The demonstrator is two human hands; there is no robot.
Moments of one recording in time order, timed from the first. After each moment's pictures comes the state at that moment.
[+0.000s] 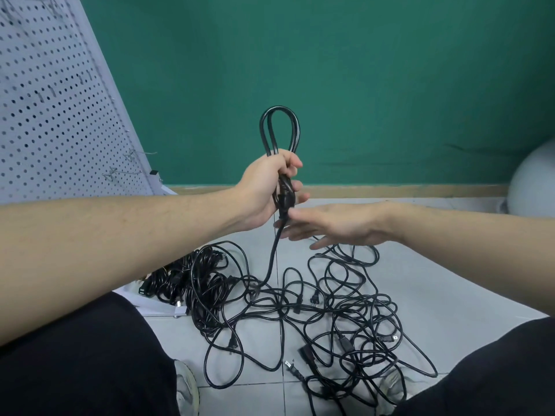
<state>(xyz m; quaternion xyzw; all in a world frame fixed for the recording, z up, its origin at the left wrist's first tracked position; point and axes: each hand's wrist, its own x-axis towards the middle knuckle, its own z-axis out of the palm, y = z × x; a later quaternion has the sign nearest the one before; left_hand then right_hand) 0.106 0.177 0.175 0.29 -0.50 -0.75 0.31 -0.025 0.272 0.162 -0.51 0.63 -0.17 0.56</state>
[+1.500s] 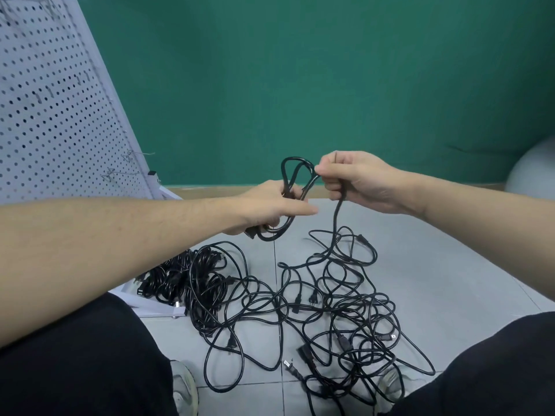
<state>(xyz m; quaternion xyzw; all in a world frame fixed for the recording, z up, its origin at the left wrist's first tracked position) 0.119 0.172 0.163 0.31 -0.79 -0.52 0.09 -0.062 0.261 0.188 -0.44 0.57 -0.50 0.49</state>
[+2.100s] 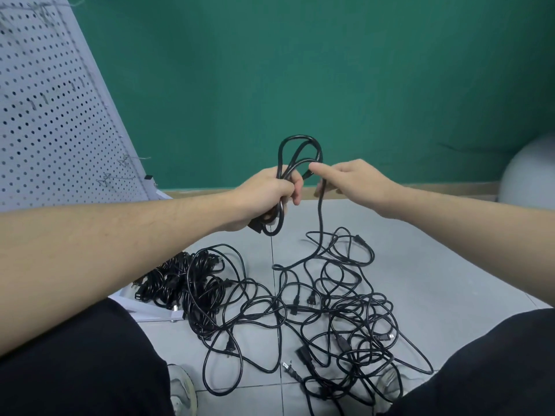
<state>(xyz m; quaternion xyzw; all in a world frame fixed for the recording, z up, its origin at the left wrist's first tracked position) 0.114 0.175 0.175 0.27 -0.77 -0.56 0.16 -0.064 0.270 0.188 -0.51 0.76 -0.33 0.25</state>
